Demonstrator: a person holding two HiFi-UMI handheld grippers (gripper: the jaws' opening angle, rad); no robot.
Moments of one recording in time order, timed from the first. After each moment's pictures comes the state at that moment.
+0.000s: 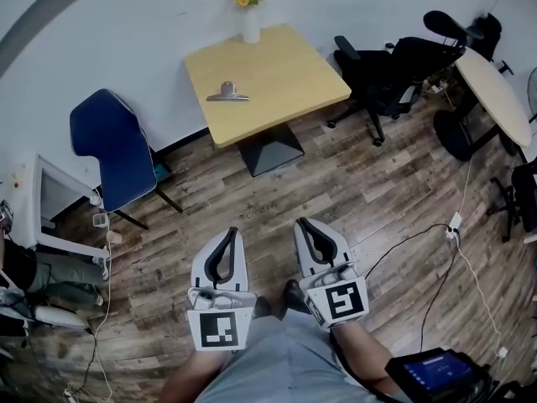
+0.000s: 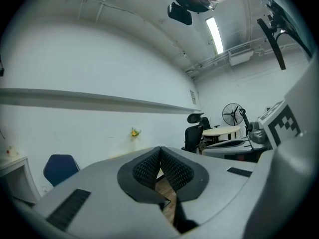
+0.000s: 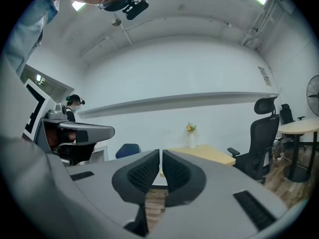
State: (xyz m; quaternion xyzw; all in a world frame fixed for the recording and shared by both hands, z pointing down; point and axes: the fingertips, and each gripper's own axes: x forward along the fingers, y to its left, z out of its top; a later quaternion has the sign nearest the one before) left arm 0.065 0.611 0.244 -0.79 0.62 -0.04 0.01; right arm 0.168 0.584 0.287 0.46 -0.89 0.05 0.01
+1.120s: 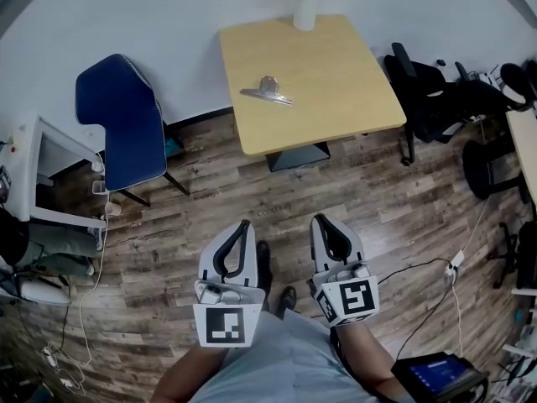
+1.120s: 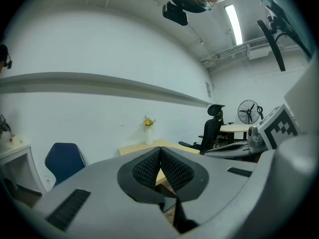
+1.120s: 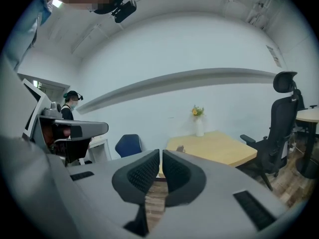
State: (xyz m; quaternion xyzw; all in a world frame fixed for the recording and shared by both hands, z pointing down) left arm -0.017 0.440 0.287 -0.75 0.66 -0.05 -0.04; right arm 0.095 0.401 0.345 0.42 -0.90 0.10 0.06
